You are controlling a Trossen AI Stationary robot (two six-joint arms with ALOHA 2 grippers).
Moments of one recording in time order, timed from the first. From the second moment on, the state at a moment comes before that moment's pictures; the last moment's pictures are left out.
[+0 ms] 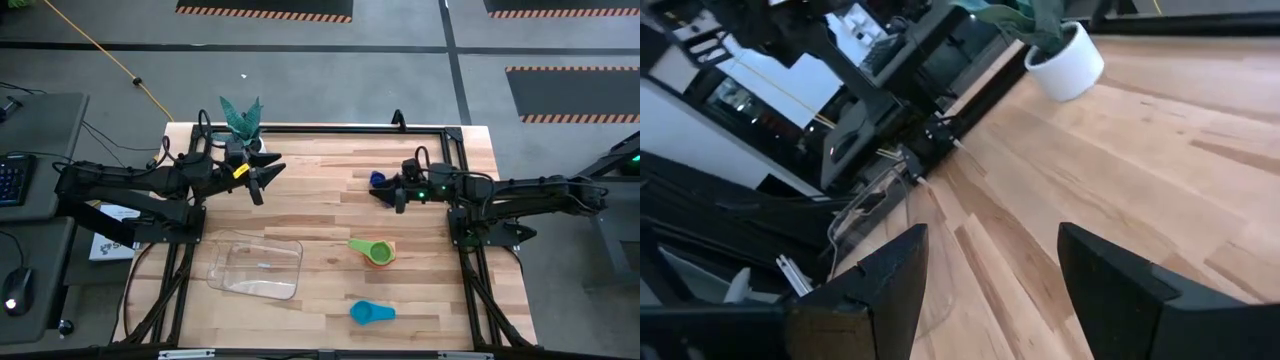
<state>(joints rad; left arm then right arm) -0.02 0.90 0.75 0.15 -0.41 -0.31 -0.13 0.87 0.42 0.23 0.00 0.73</state>
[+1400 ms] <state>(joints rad) -0.02 0.90 0.75 0.12 -0.42 -0.20 0.75 1.57 0.96 -0.31 -0.08 0.82</state>
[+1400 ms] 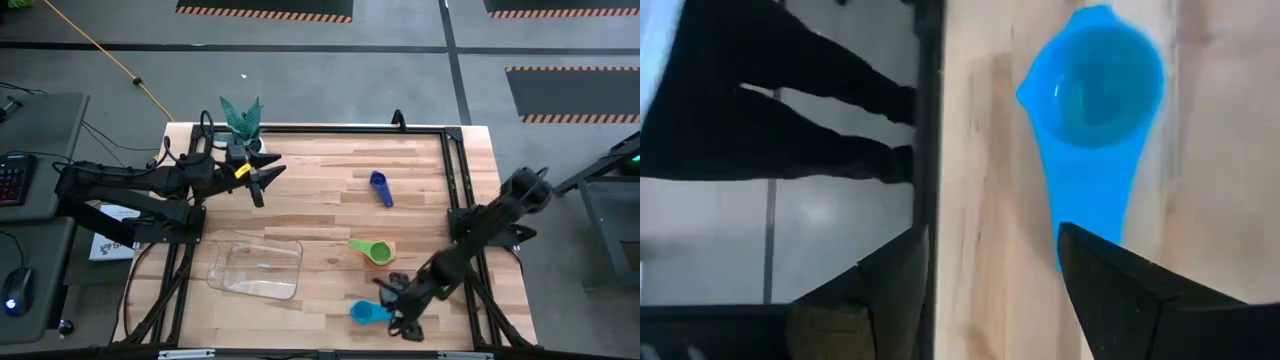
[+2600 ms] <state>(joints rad) -0.02 0.90 0.75 0.12 -0.42 -0.20 0.69 1.79 0.96 -0.26 -0.03 0.67</state>
